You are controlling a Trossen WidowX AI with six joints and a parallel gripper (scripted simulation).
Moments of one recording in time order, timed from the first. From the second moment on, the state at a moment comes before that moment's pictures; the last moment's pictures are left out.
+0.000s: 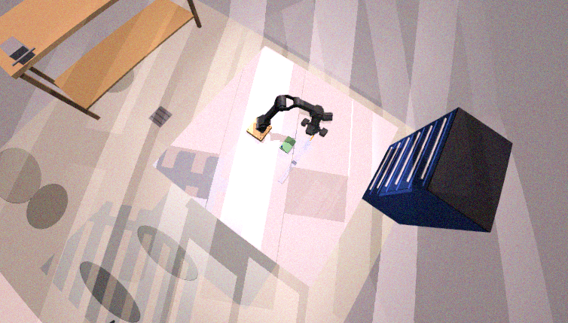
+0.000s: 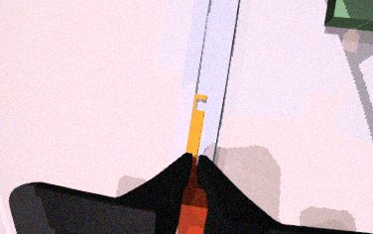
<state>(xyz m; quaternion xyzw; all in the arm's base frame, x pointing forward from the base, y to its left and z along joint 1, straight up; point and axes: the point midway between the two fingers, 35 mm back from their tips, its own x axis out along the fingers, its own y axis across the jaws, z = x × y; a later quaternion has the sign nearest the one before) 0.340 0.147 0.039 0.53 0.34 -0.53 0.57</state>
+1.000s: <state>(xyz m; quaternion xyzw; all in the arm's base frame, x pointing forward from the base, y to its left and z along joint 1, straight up) 0.344 0.146 0.039 0.52 0.36 -0.54 0.55</state>
